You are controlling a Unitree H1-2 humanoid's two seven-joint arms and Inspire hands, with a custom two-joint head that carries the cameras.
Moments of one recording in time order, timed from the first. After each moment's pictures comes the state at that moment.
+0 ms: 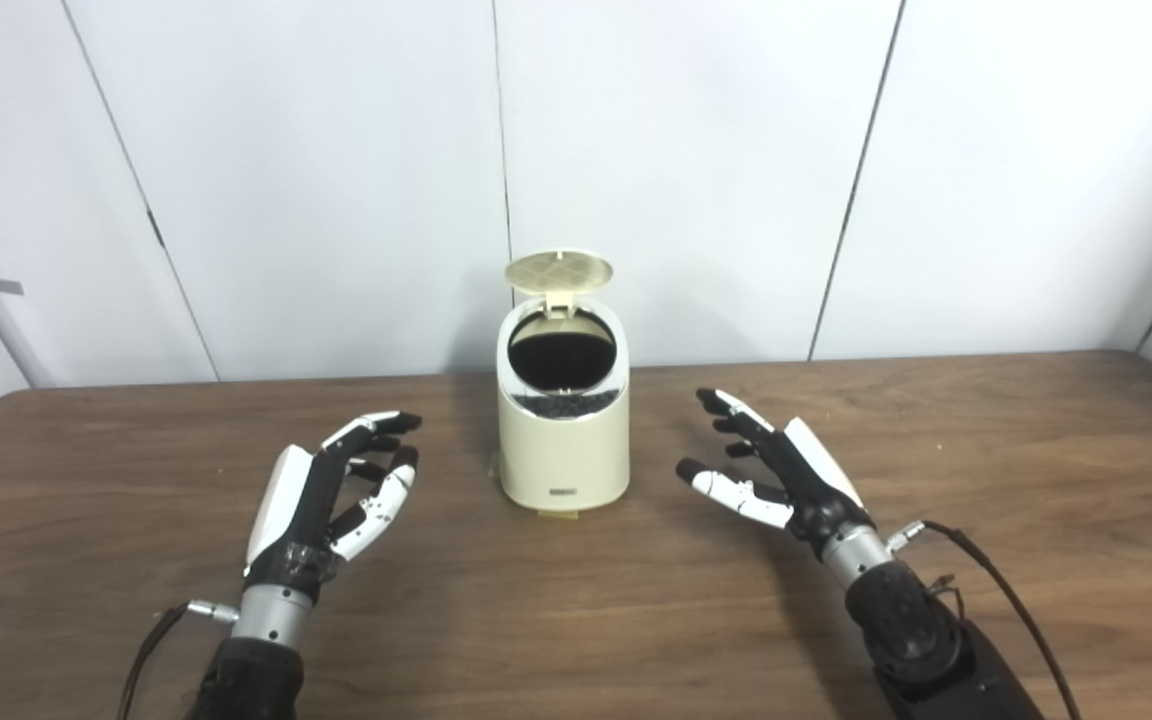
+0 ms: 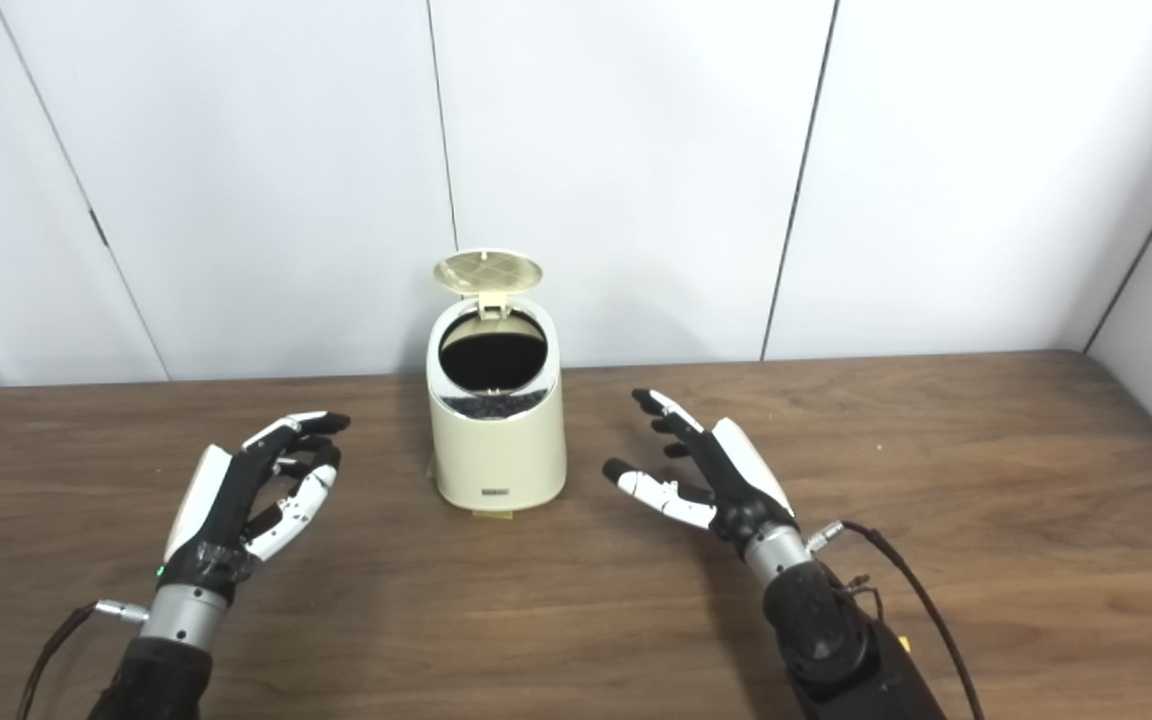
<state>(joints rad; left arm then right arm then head) -0.22 0.21 -0.04 0.06 0.38 -0.10 0.03 -0.36 -0.22 0.15 0.24 -0.35 -0.01 0.03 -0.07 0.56</state>
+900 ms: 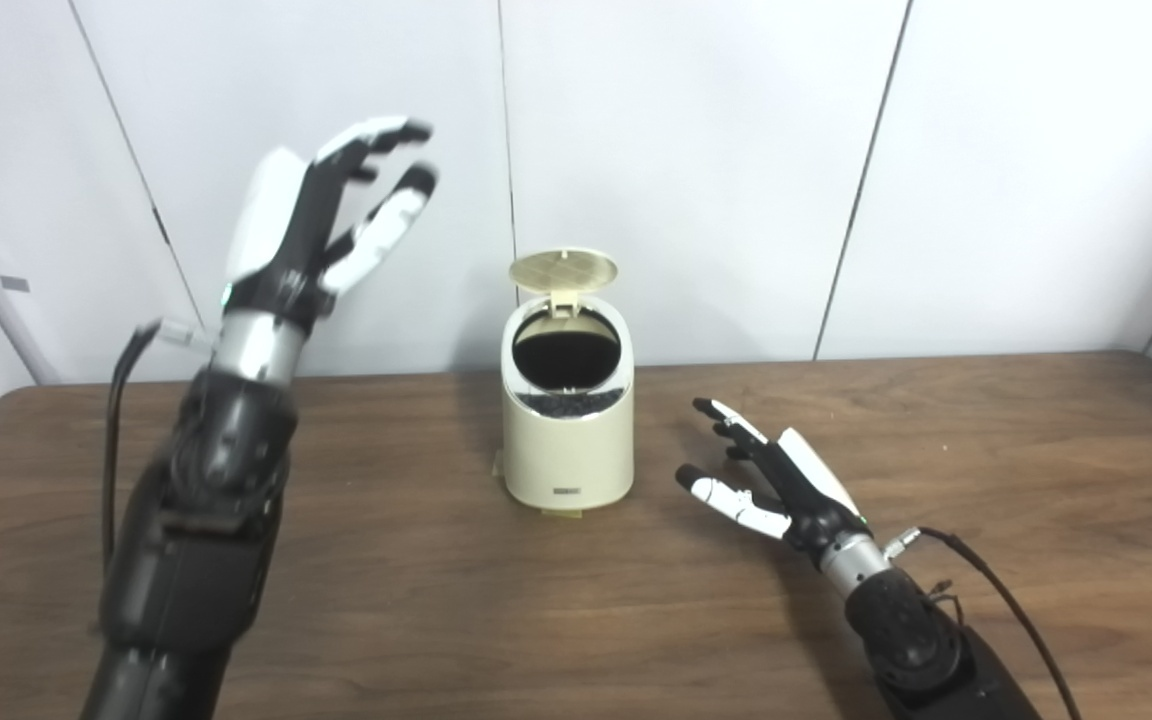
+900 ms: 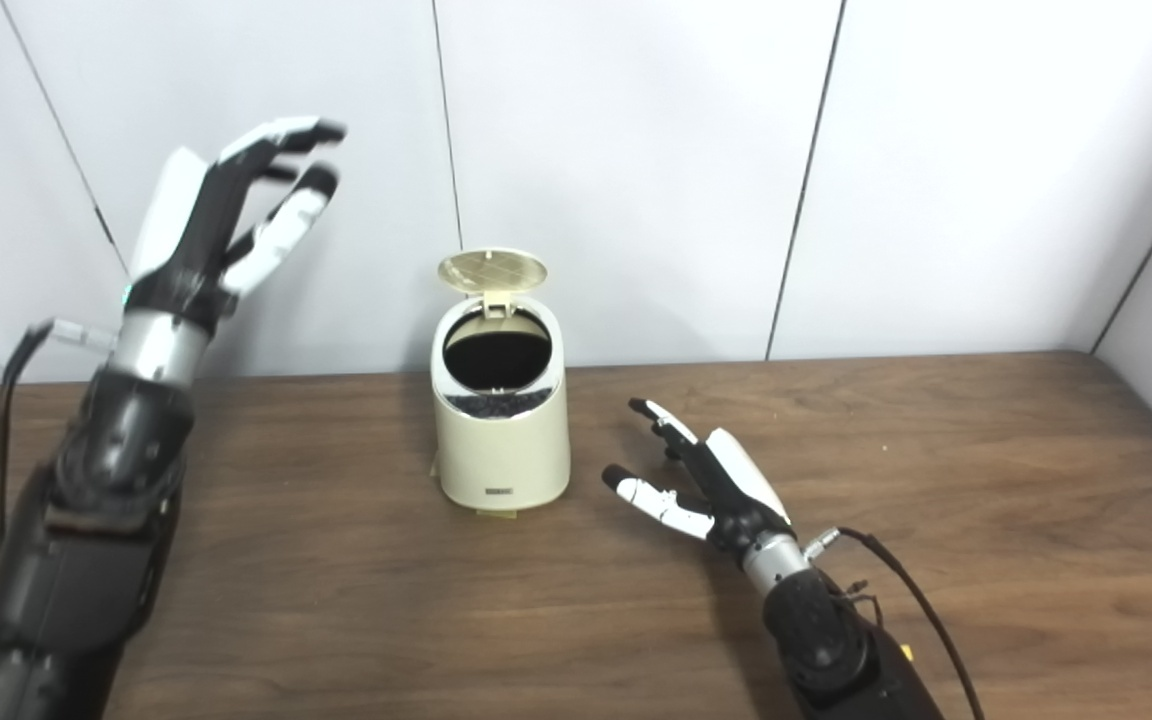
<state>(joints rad) -0.74 0.30 -0.08 -0.04 0.51 0.14 -0.10 -0.36 -0.22 0.18 0.25 -0.38 -0.03 0.04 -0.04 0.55</state>
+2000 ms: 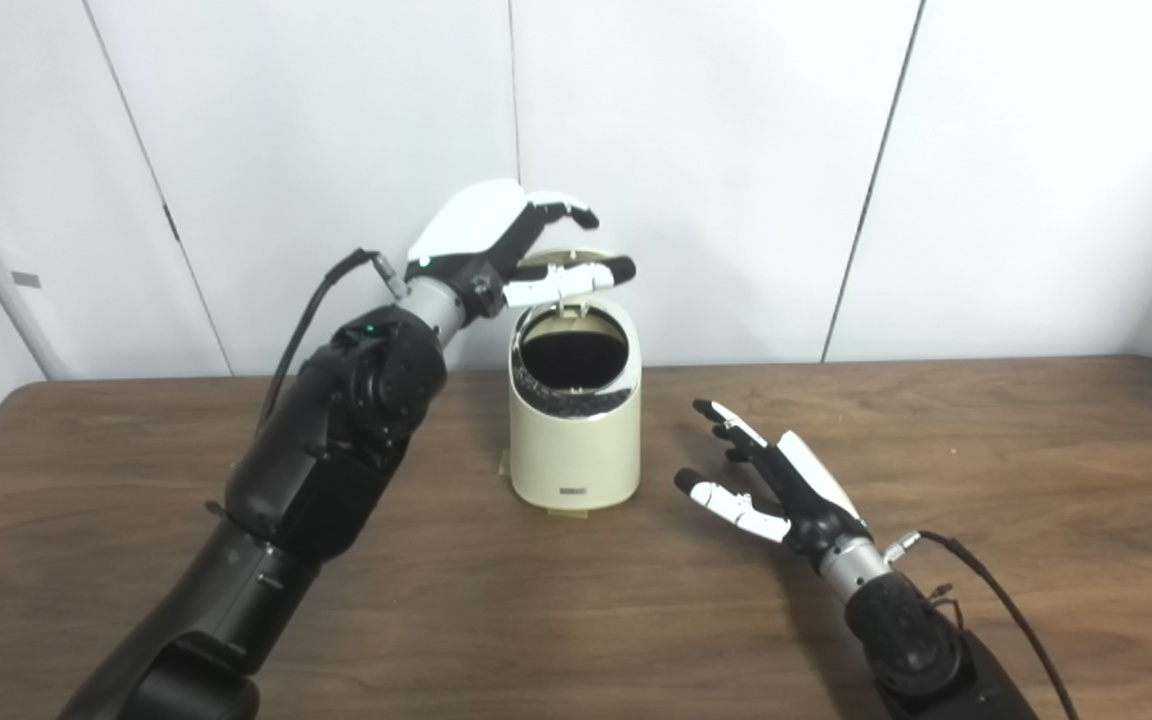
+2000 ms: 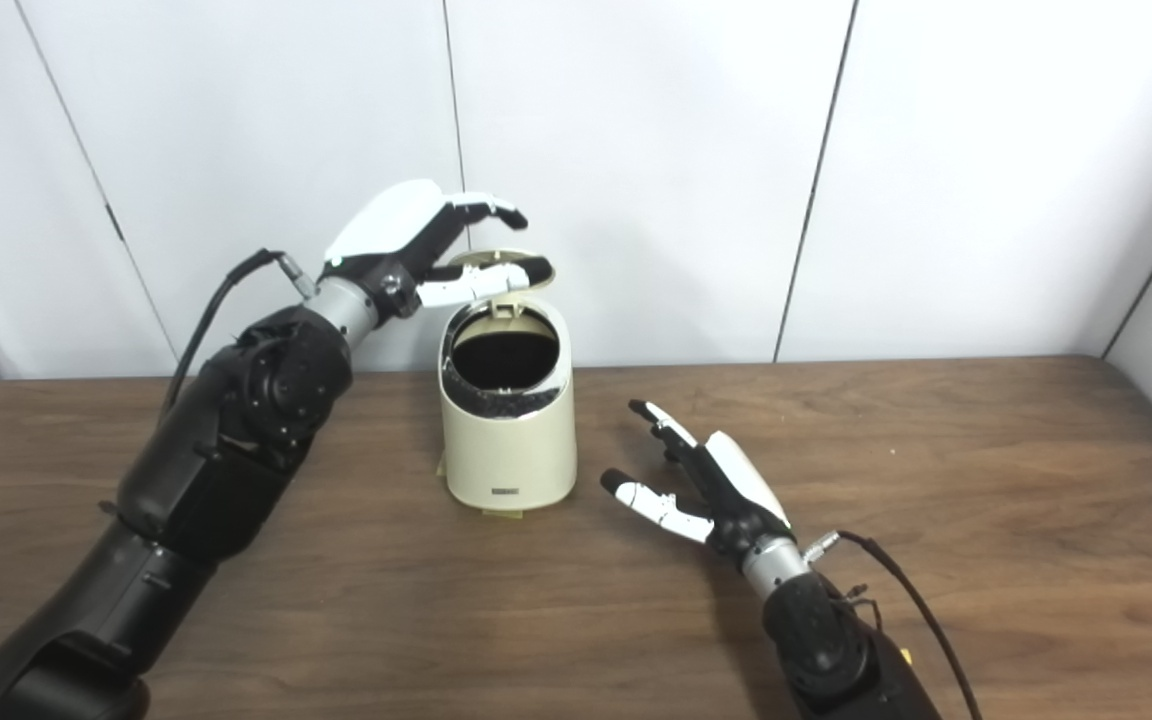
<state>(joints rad) -0.87 0.27 -0.37 0.22 0.65 0.21 -0.27 -0.36 -0.22 0.18 0.25 -0.38 -0.04 0.04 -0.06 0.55</state>
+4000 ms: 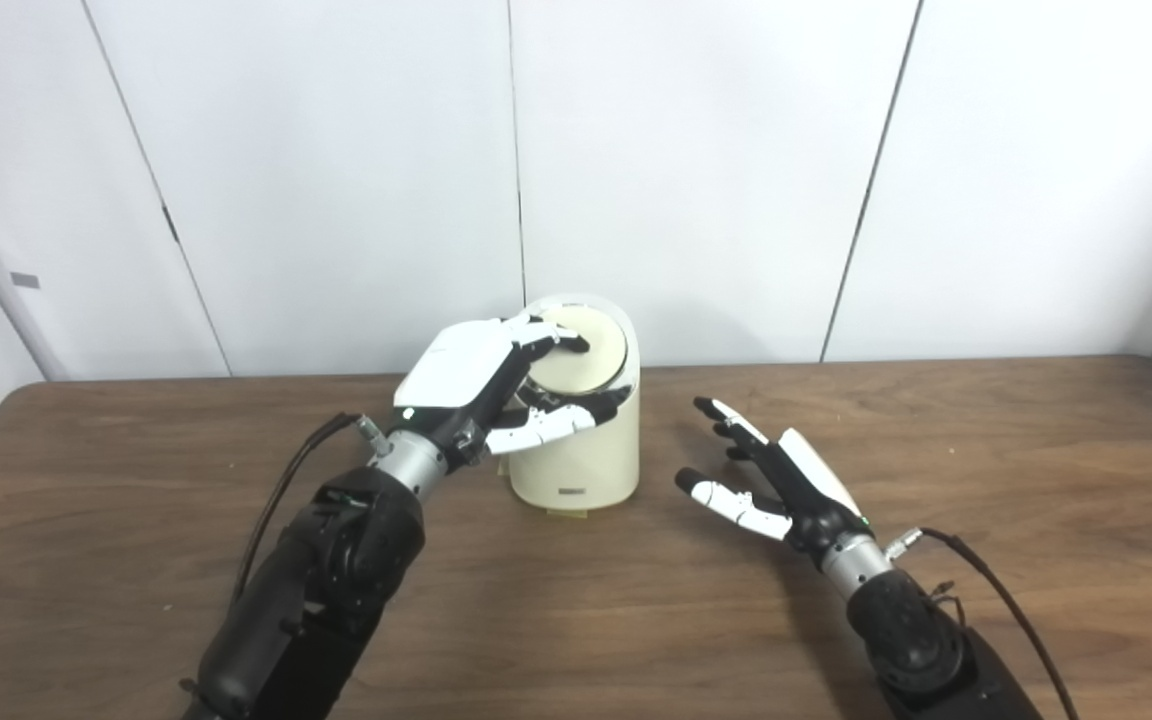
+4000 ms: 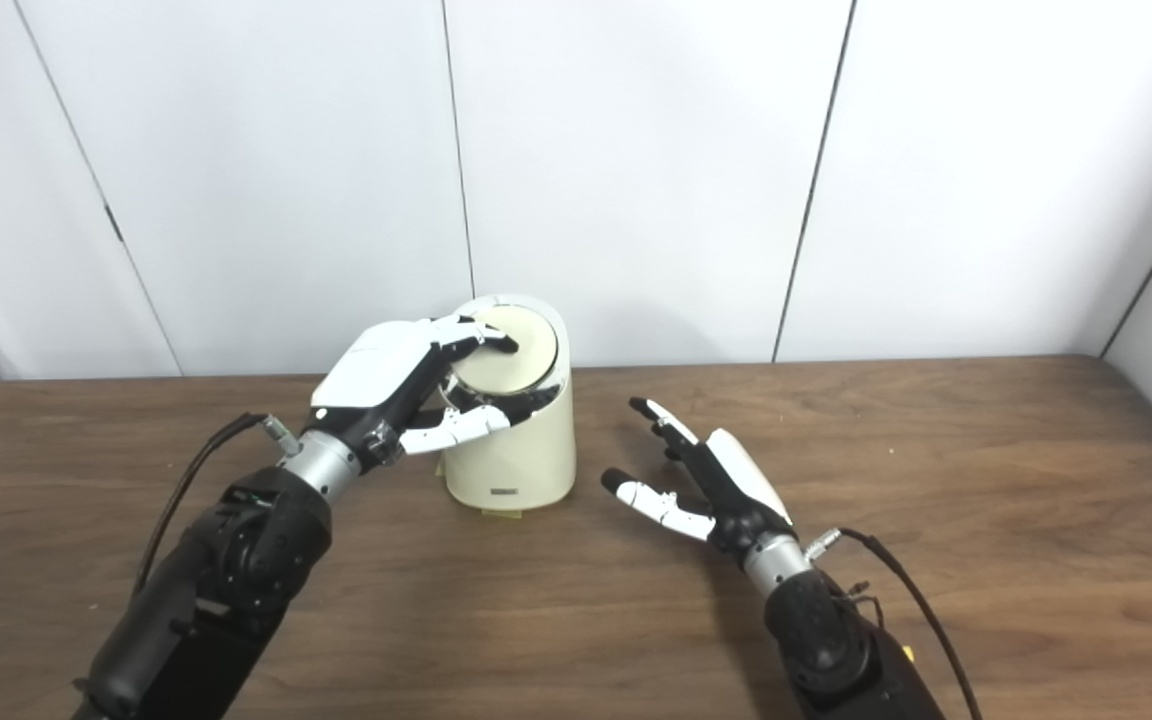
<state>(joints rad) -0.55 0.27 -0.36 0.02 0.76 0.09 -0.21 -0.36 -0.22 0.18 0.25 -0.38 -0.04 0.05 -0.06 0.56</state>
